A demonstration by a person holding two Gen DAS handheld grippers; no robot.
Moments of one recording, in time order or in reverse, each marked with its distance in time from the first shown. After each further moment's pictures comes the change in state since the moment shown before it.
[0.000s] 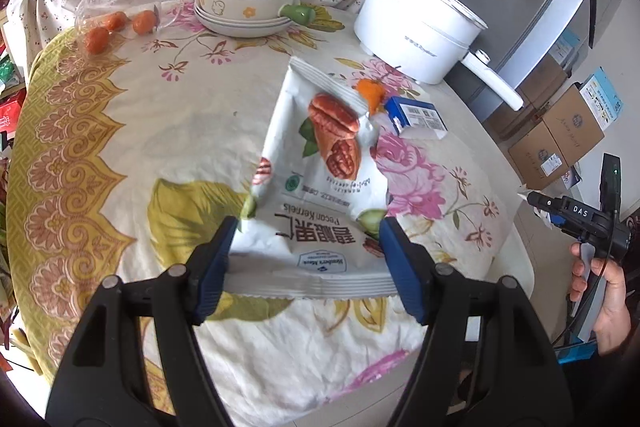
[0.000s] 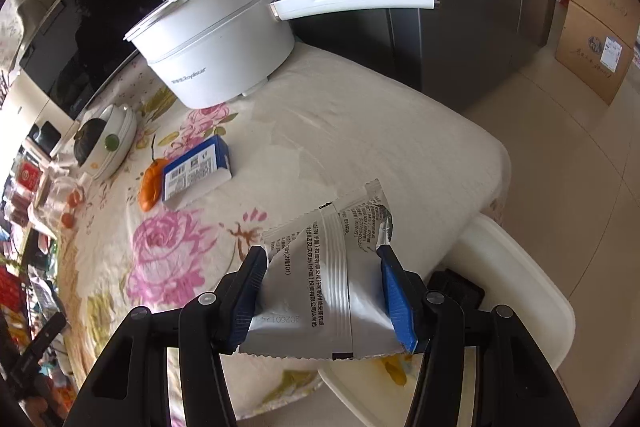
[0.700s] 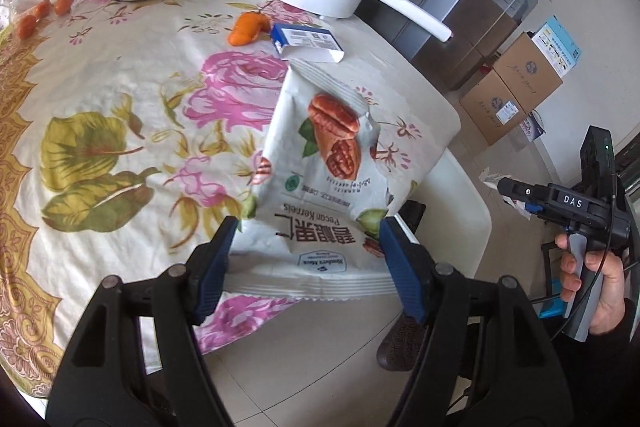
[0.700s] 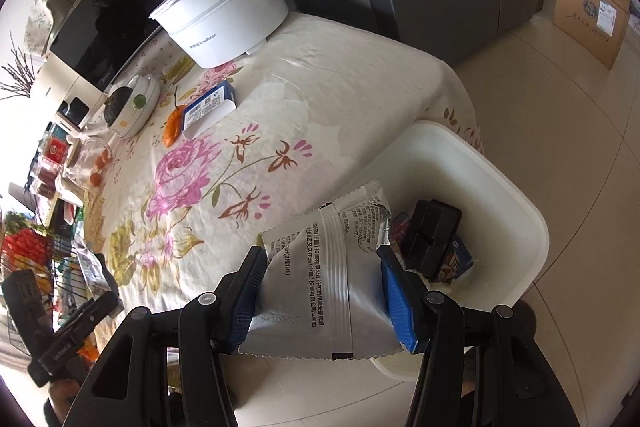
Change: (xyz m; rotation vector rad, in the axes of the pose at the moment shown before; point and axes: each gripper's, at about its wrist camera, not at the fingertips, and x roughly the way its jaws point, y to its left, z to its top) left arm 0.014 -0.098 -0.055 0.123 0.094 -0.147; right arm -0.051 -0.051 -0.064 0.023 0.075 0.067
